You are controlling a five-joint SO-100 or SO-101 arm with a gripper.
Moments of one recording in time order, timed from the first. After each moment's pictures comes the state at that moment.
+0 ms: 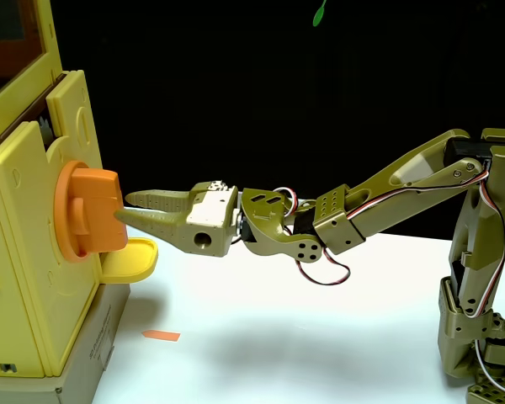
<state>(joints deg) -1.9 98.7 130.5 -42.3 99.7</state>
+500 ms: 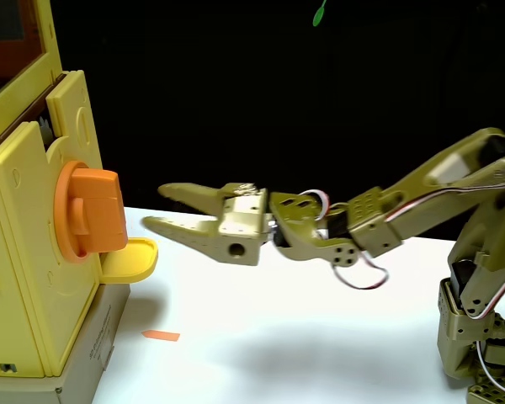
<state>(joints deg) -4.3 114.9 145.6 -41.3 90.0</state>
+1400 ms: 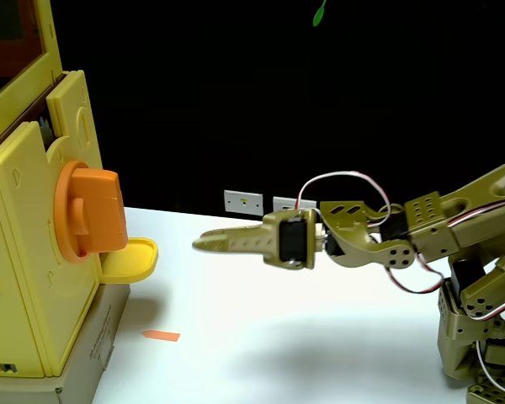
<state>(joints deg) -3.3 135.6 163.8 -32.3 -62.8</state>
